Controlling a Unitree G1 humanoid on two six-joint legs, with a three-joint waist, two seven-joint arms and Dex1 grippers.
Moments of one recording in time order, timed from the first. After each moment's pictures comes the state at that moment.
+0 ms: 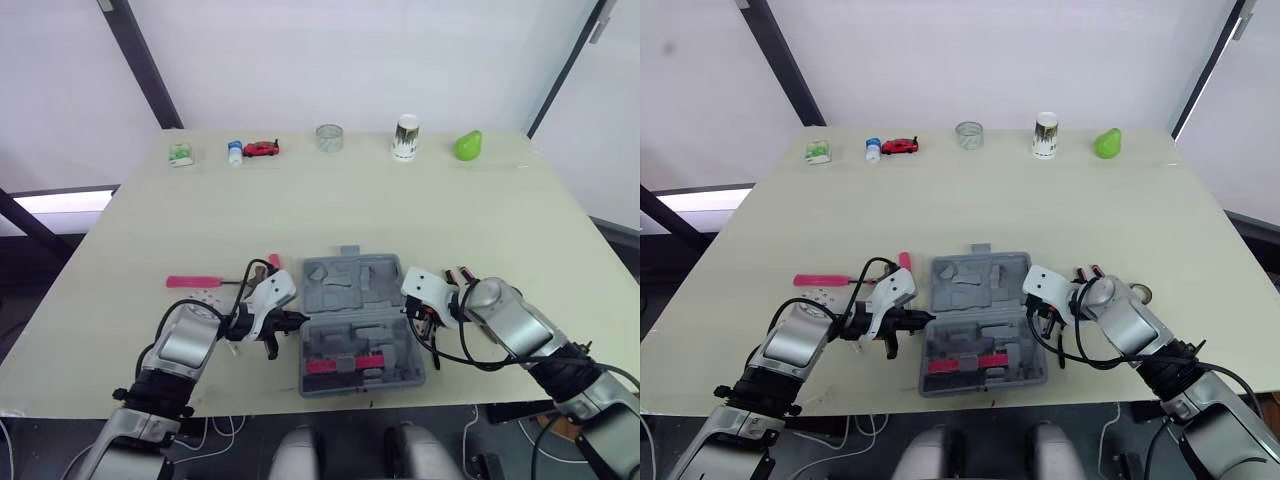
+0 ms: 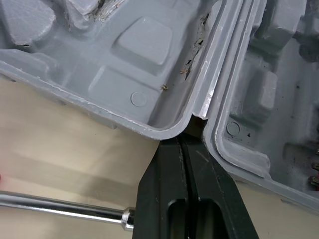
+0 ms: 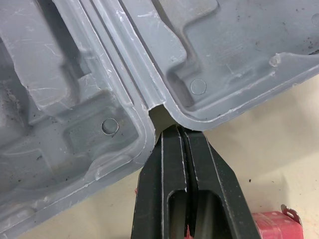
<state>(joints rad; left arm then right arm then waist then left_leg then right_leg) -0.35 0.60 -0.15 0.11 0.00 0.51 -1.15 -0.53 -0.57 0.52 0.00 -0.02 0.69 0.85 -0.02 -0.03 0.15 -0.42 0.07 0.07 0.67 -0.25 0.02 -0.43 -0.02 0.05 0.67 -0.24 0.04</state>
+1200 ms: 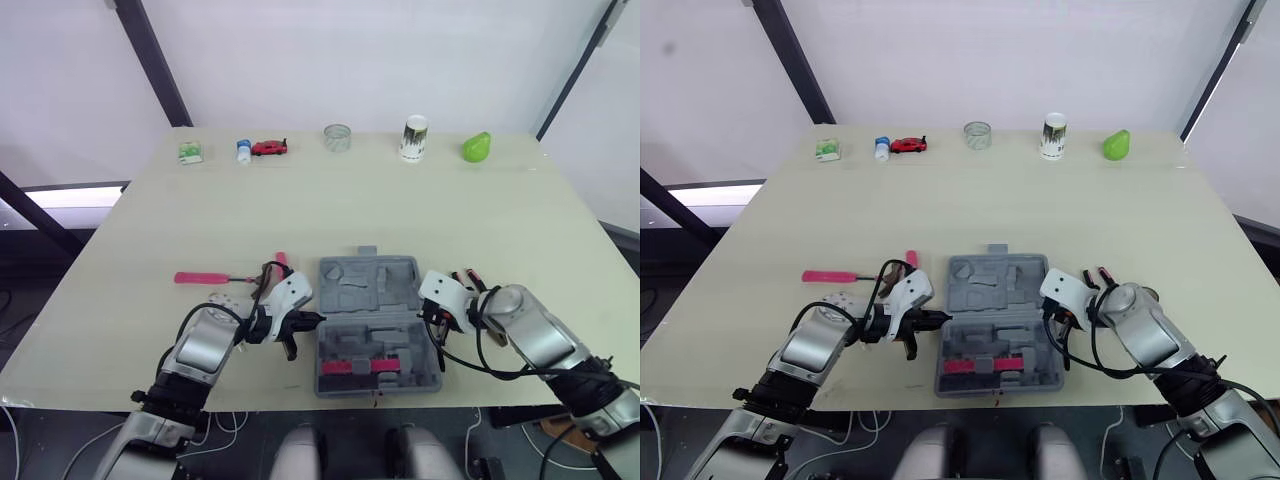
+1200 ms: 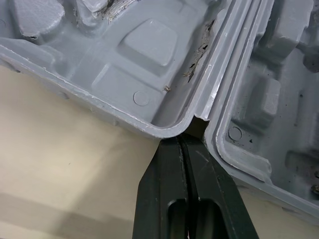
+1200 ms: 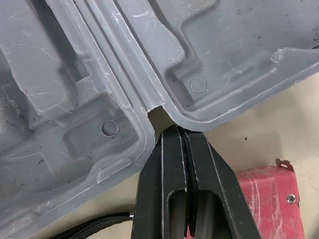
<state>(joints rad) -0.35 0.55 -0.20 0.07 -0.02 0.53 -1.07 -0.44 -0.63 0.43 -0.10 -0.04 0.75 0.87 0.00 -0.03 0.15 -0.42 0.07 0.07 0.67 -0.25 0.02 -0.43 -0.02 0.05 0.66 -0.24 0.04</state>
